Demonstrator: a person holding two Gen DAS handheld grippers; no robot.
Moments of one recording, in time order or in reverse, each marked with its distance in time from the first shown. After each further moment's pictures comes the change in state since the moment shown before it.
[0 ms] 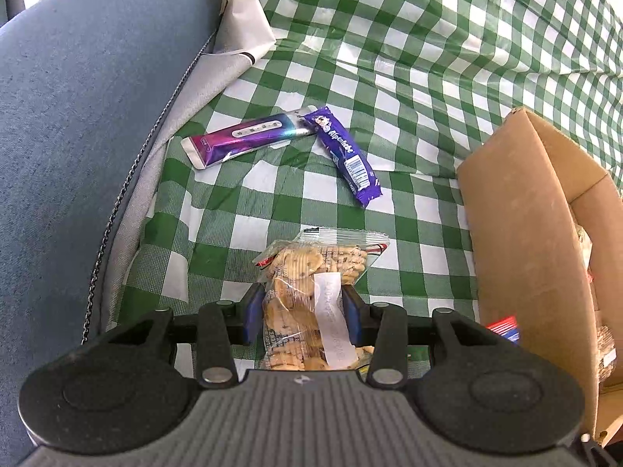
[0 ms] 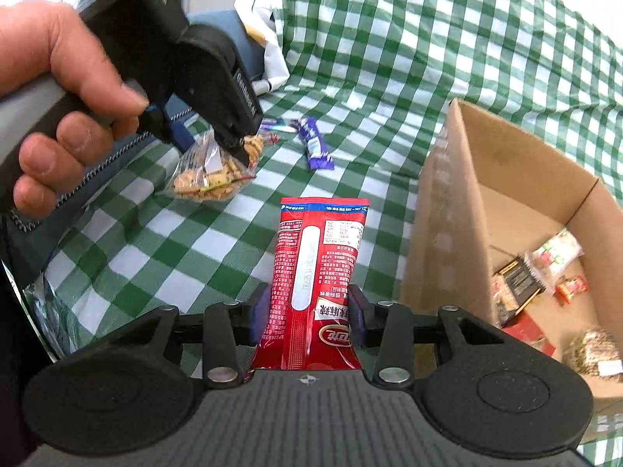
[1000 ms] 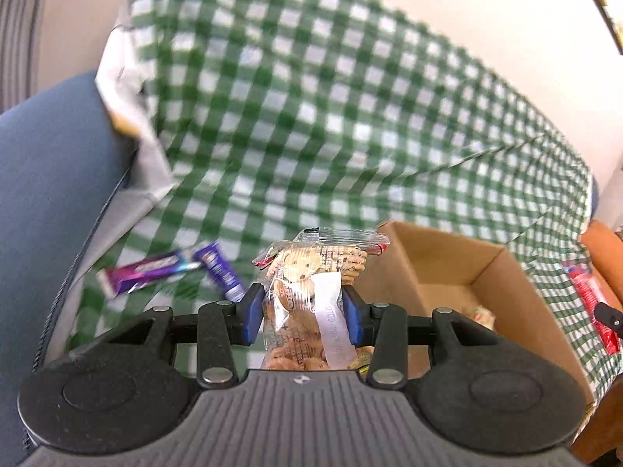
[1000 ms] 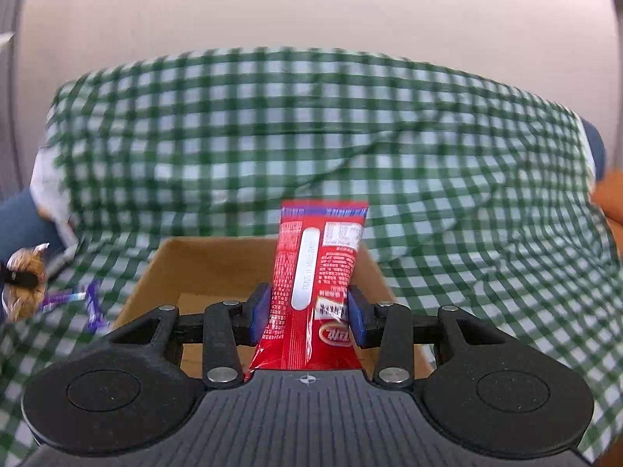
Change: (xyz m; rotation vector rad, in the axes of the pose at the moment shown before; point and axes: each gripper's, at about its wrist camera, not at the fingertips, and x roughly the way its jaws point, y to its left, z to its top) left arm -0.062 -0.060 0.001 0.076 -0.407 -0.237; right arm -0.098 -0.234 0.008 0.365 -0.305 -0.329
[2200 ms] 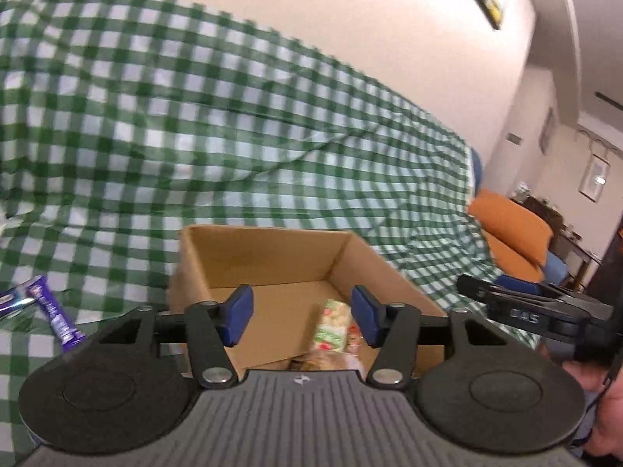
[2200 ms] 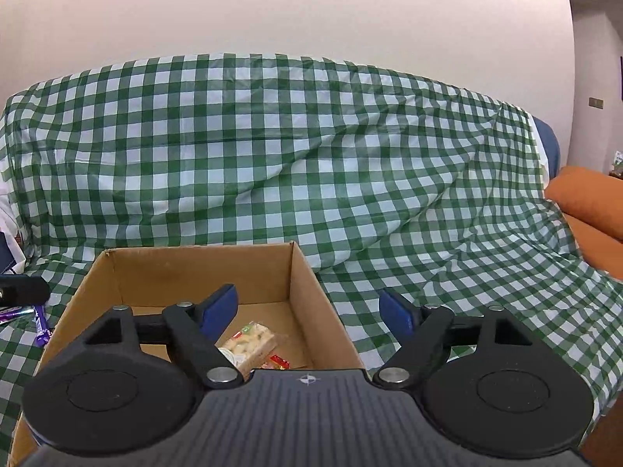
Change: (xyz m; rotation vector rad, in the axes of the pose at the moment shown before) left arm 0.011 -0.109 -0.028 0.145 -0.046 -0.334; right arm 0.018 -0.016 -0.011 0.008 -0.029 -0.152
